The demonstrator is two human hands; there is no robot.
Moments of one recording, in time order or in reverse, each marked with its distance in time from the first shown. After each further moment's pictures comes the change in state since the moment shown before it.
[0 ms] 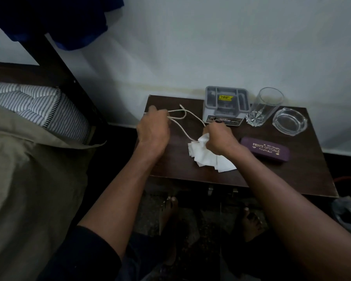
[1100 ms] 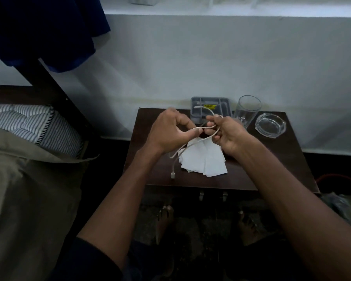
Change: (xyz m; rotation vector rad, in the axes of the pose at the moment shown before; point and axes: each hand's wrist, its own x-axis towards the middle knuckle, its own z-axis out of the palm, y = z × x) left_hand -0.012 0.051 -0.030 -0.644 -0.114 0.423; right_hand -0.023 0.020 -0.058 1.554 0.079 0.444
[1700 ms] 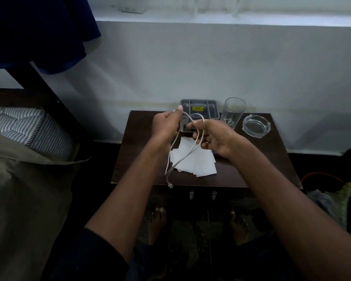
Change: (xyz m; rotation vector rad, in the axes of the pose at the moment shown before) left_hand 0.018 0.027 0.033 -0.623 0.243 -0.674; right_hand -0.014 0.001 -0.019 -0.360 -0.210 -0.043
